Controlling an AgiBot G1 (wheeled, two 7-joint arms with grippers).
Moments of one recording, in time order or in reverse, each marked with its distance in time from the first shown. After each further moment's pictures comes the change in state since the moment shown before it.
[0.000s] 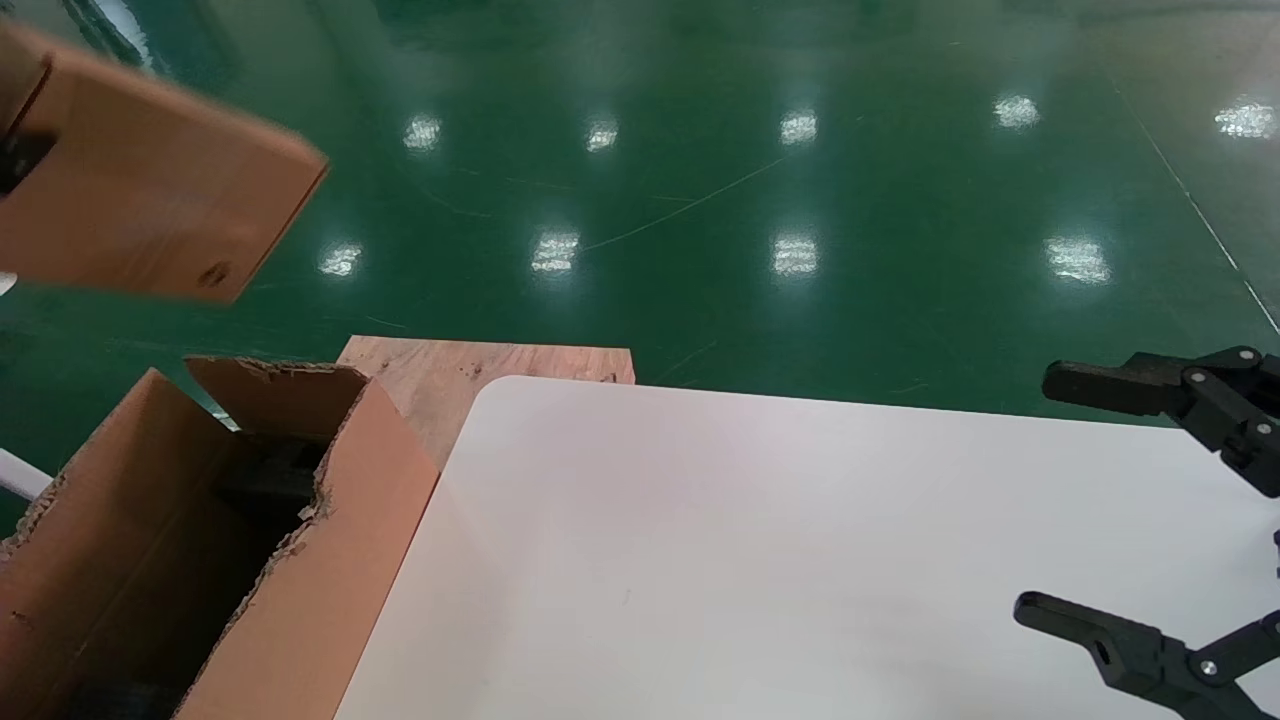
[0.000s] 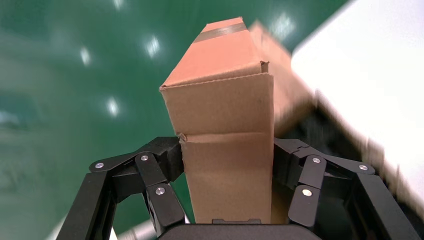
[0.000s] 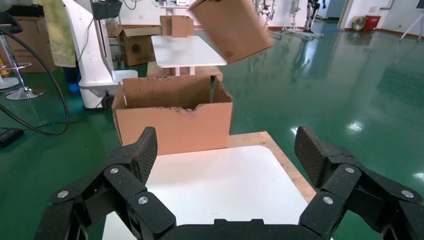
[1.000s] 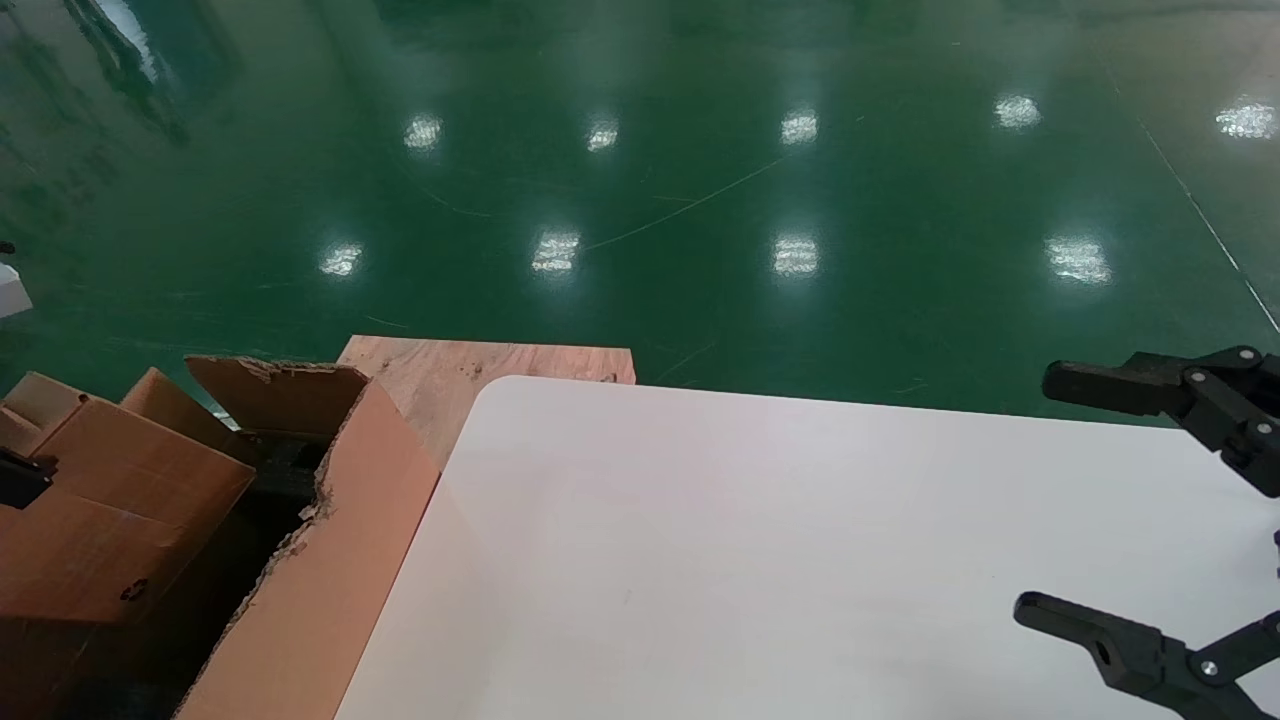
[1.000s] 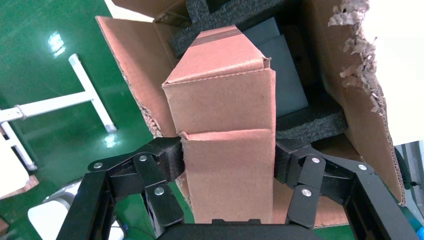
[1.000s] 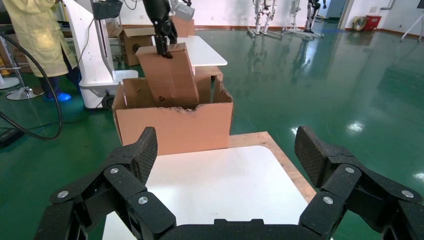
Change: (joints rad) left arm -0.028 -0.149 0.426 -0.254 -0.029 0.013 -0.396; right arm 0.000 0.000 -0.001 0.000 0.000 0.000 0.000
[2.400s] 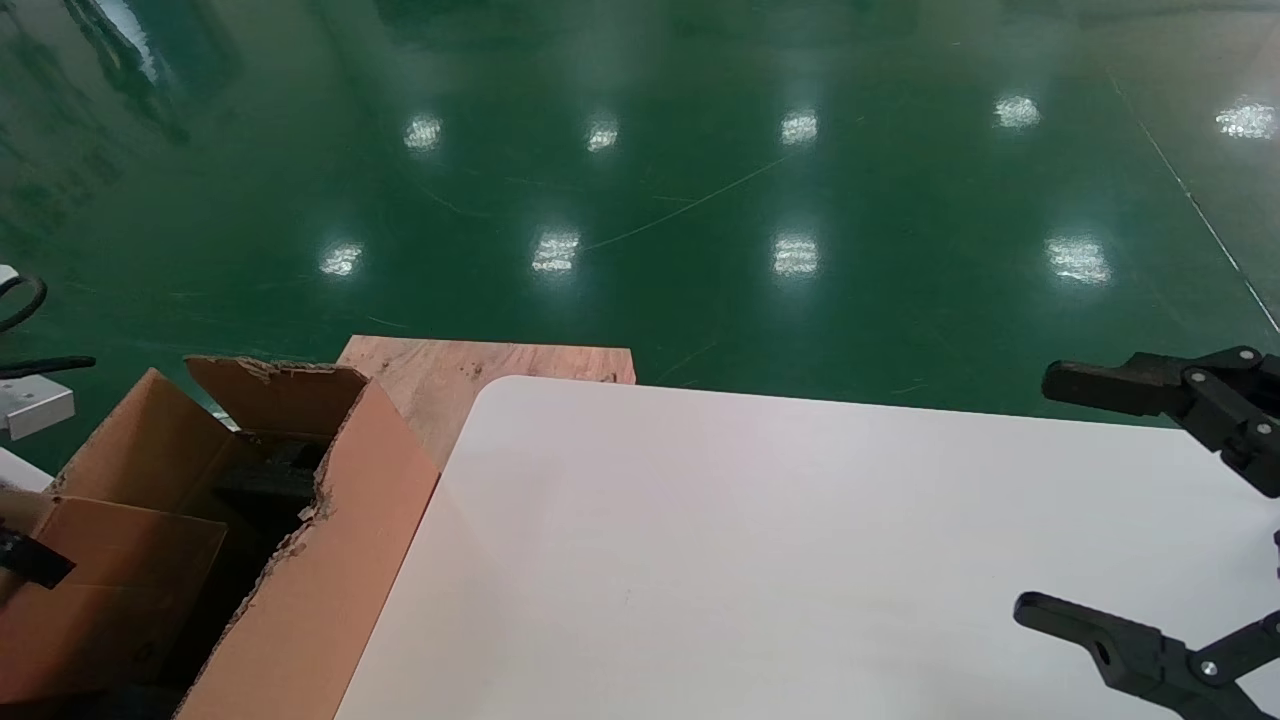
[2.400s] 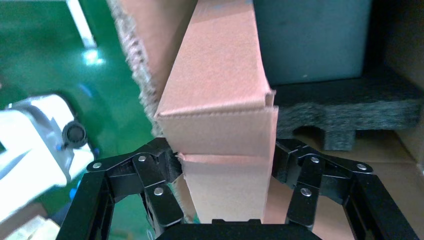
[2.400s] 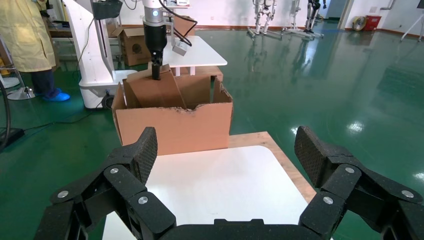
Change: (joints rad) left arm 0.440 0.097 0.094 0.301 -0.081 -0.237 -0.120; right arm 0.000 0.000 -0.001 0.000 0.001 0.000 0.000
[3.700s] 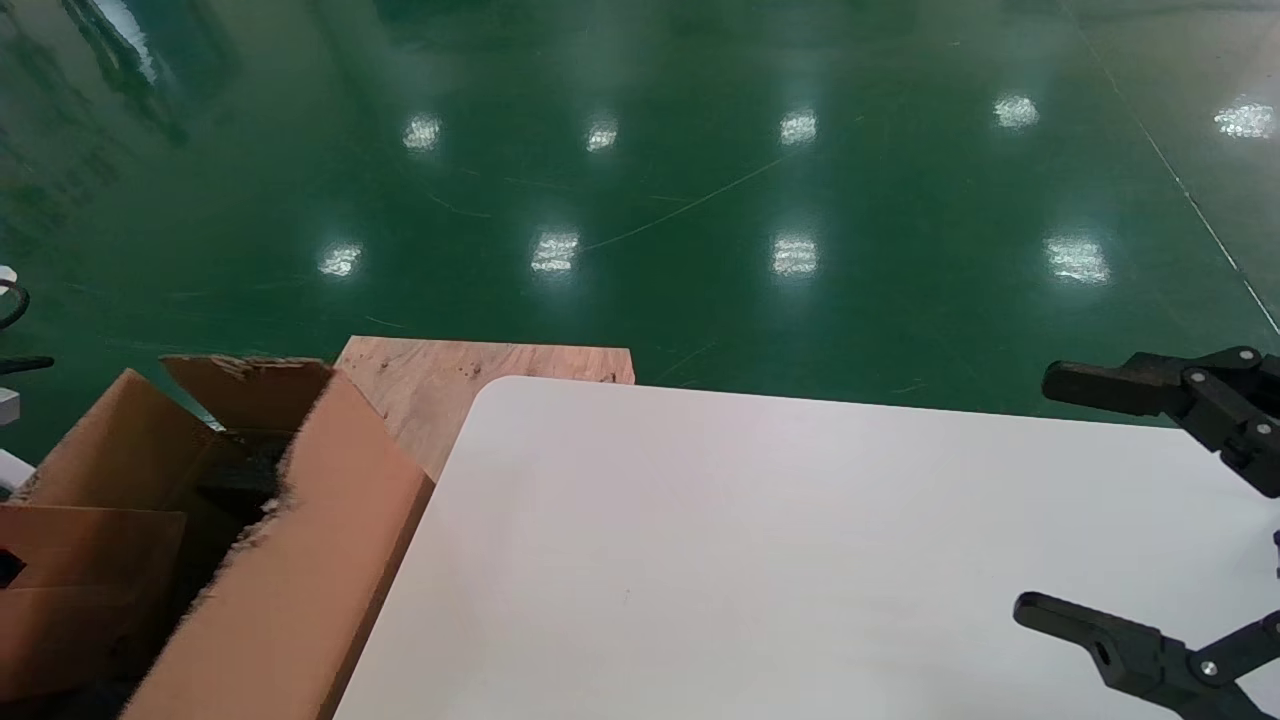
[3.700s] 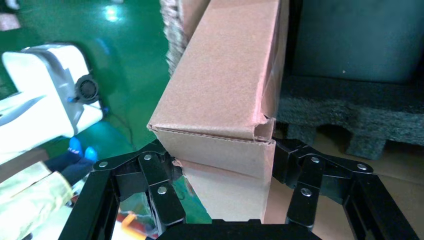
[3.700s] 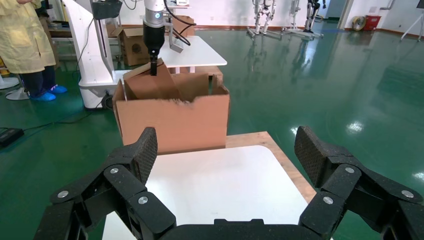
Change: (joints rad) left arm 0.141 0.080 0.024 0.237 -0.007 -0.027 -0.065; right arm 0.000 0.000 -0.001 0.000 0.001 0.000 0.000
